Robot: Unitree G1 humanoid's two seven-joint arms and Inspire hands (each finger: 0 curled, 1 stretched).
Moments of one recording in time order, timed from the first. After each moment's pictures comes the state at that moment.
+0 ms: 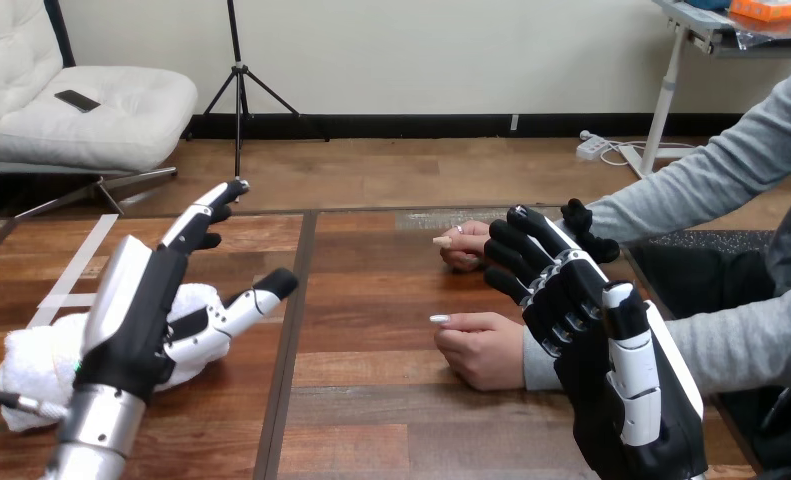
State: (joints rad) left arm -0.07 0.36 0.10 0.39 0.34 -0.63 0.05; right arm 0.31 -0.09 0.06 -0.11 0.33 -0.46 0.46
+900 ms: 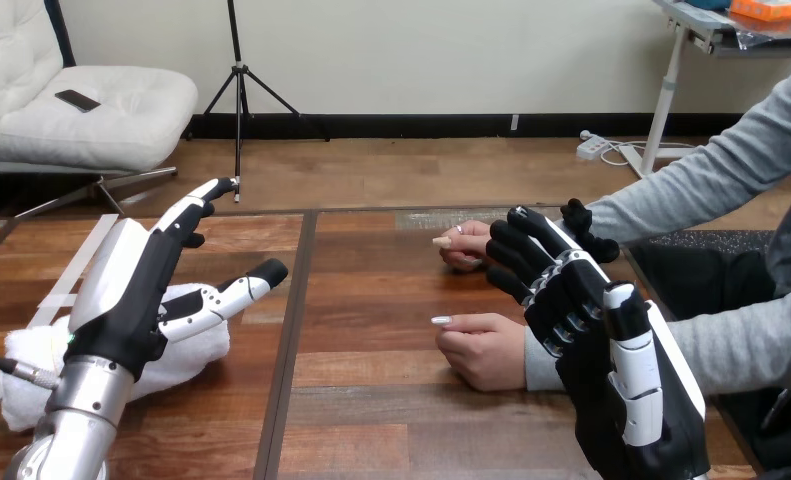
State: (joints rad) left arm -0.17 0.43 0.06 0.52 0.44 -0.57 0.09; right arm 0.31 -0.09 0.05 -0.11 0.33 -0.46 0.46
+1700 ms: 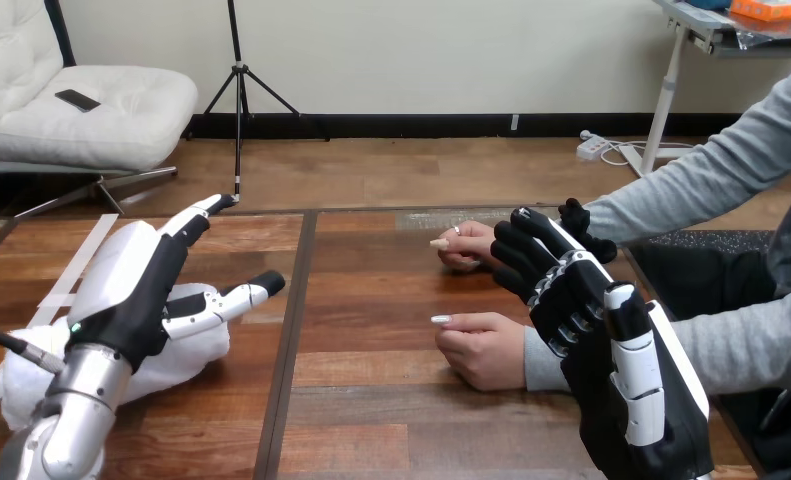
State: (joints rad) left arm -0.27 0.49 -0.01 0.66 0.53 -0.53 0.13; right arm 0.31 -0.09 0.04 -0.11 0.31 -0.46 0.46
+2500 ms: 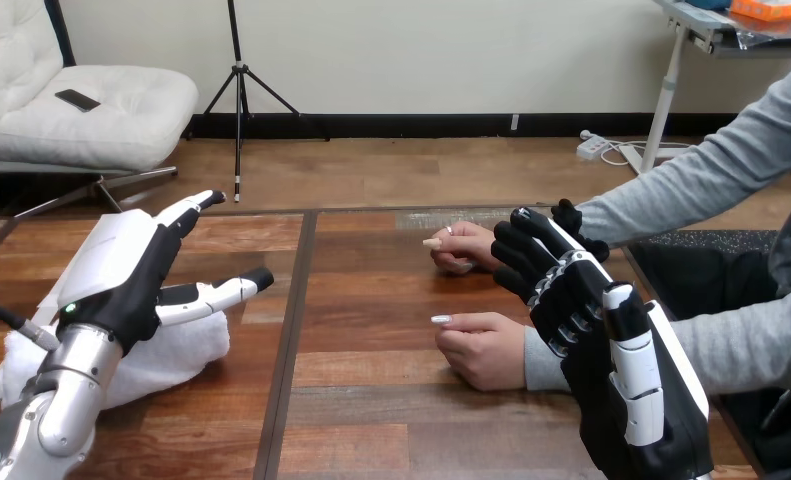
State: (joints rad) left arm -0.38 0.55 -0.09 0.82 0.58 -0.52 0.20; right arm 0.31 -0.09 0.04 -0.11 0.31 -0.46 0.45
